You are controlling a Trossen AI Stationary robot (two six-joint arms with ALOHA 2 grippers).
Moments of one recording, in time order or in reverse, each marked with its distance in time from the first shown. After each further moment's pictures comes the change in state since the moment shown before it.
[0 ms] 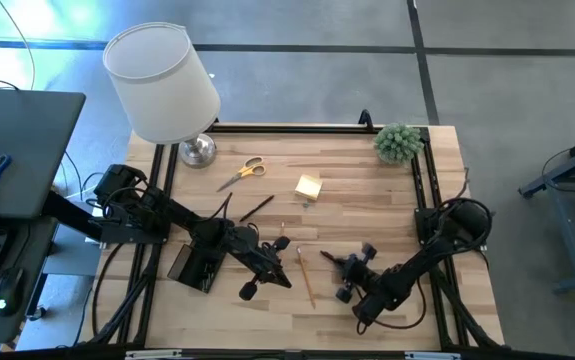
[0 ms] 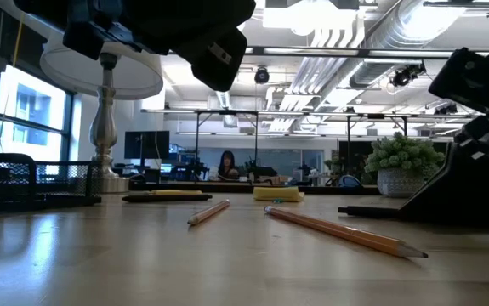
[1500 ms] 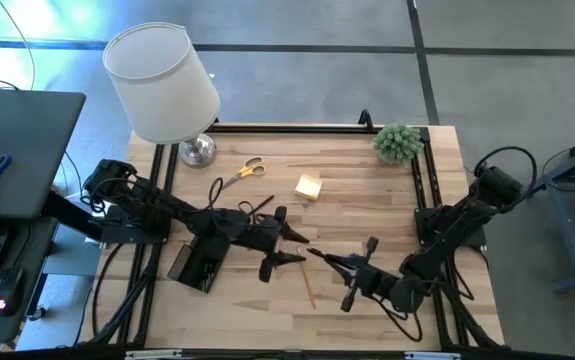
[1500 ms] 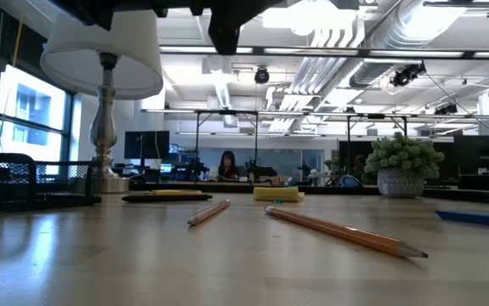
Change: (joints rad) left arm 0.048 -0.083 0.036 0.169 -0.323 -0.135; right arm 0.018 -0.378 0.012 0.823 0.301 -1.248
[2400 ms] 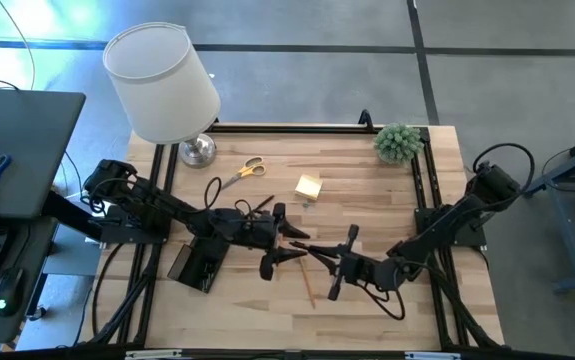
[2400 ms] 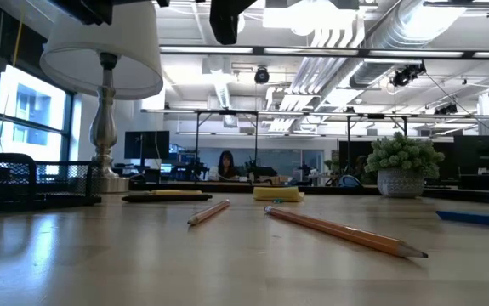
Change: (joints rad) left arm -0.002 0.000 0.000 0.085 -0.063 -0.025; right arm -0.145 0.001 0.000 0.058 -0.244 -0.082
